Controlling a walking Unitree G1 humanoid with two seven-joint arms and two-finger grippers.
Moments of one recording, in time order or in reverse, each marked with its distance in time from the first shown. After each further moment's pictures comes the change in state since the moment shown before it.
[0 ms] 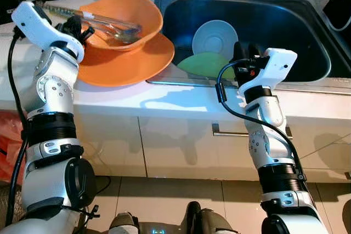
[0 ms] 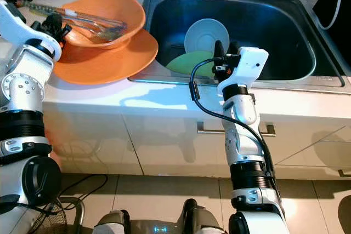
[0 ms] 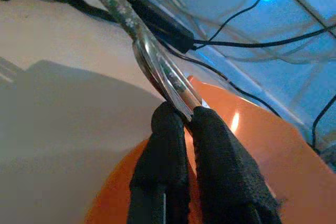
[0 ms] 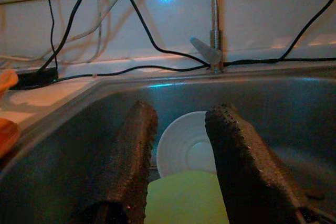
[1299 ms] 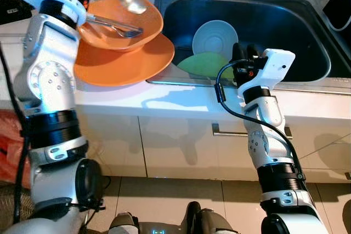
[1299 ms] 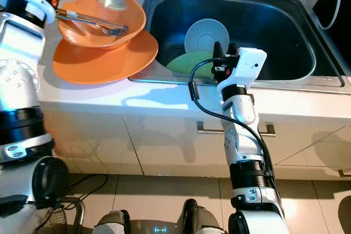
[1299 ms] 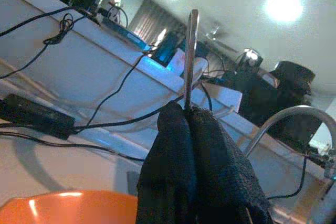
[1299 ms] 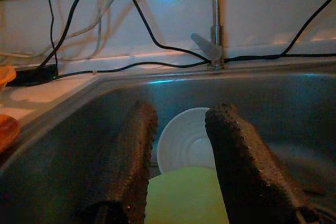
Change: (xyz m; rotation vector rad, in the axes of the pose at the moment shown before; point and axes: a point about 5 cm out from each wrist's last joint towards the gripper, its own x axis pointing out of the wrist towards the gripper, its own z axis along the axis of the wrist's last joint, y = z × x) left arm -0.028 -0.073 0.047 -0.011 -0.258 -0.405; right arm 0.001 0.000 -0.003 0.003 0.014 0.000
